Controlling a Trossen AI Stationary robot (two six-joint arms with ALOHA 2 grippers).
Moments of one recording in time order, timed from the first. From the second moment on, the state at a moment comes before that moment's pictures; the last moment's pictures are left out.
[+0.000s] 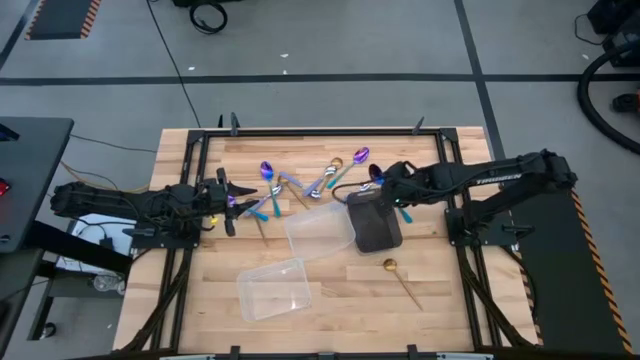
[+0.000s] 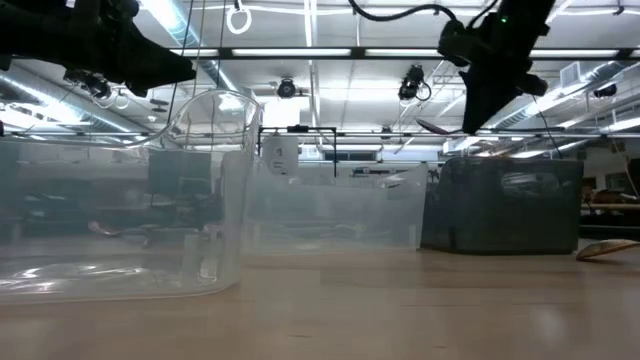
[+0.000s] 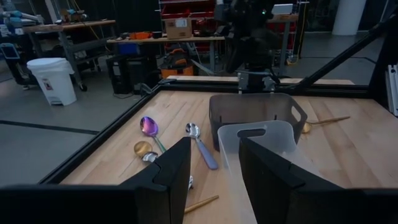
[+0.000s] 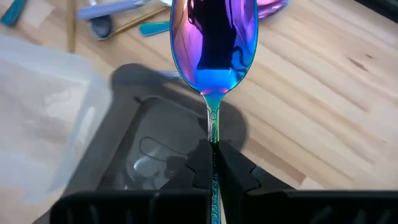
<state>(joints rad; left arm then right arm) -0.08 0.44 0.24 0.13 -0.35 0.01 0.05 1.27 1.02 -0.98 0.42 0.95</state>
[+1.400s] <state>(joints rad) -0.08 0.44 0.24 0.12 -0.35 0.01 0.12 1.67 1.16 -0.98 0.26 0.96</state>
